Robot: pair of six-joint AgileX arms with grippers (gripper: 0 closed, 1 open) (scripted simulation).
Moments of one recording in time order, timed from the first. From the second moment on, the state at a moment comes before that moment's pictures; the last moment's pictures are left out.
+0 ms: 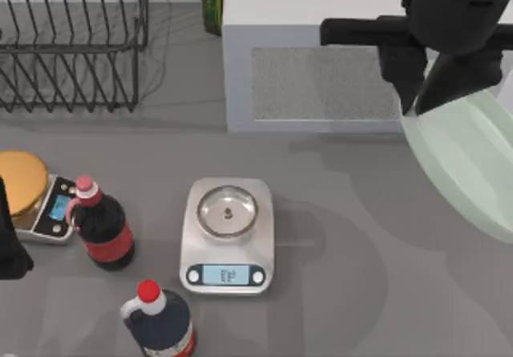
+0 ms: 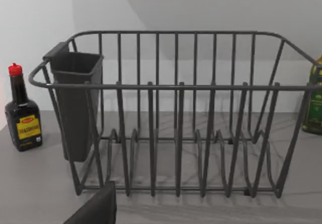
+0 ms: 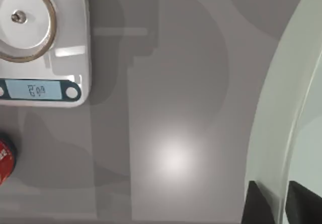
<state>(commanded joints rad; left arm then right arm) 0.00 0.00 0.00 0.00 0.00 0.00 0.61 1.89 2.14 -1.72 0.02 0.63</state>
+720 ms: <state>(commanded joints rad) 0.00 0.00 0.00 0.00 0.00 0.00 0.41 2.00 2.33 -1.81 0.05 0.54</state>
